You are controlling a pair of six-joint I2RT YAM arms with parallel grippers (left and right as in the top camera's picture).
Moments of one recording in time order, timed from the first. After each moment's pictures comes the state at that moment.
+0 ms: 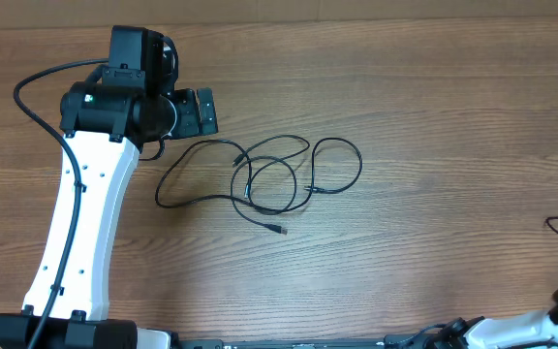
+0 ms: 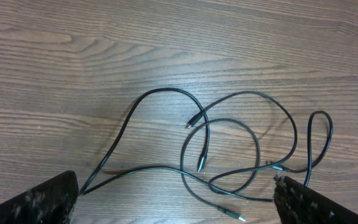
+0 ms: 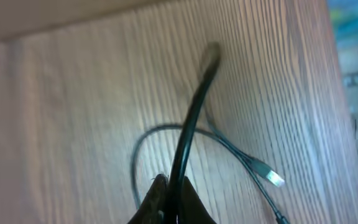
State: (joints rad) left arm -0.13 1.58 1.67 -1.17 0.06 -0.28; right arm -1.01 1.82 1.64 -1.09 0.25 0.76
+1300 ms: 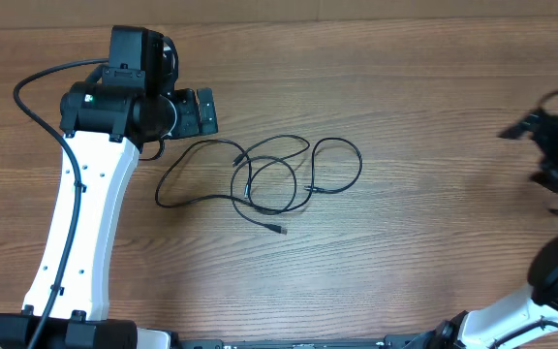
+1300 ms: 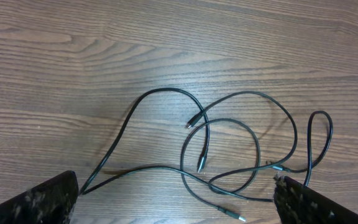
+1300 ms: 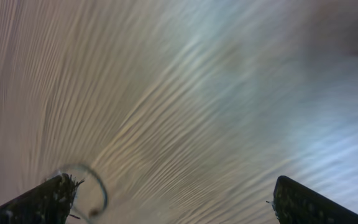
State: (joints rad) left arm -0.13 1.58 1.67 -1.17 0.06 -0.28; right arm -0.59 1.86 1.64 -1.28 -0.36 0.24
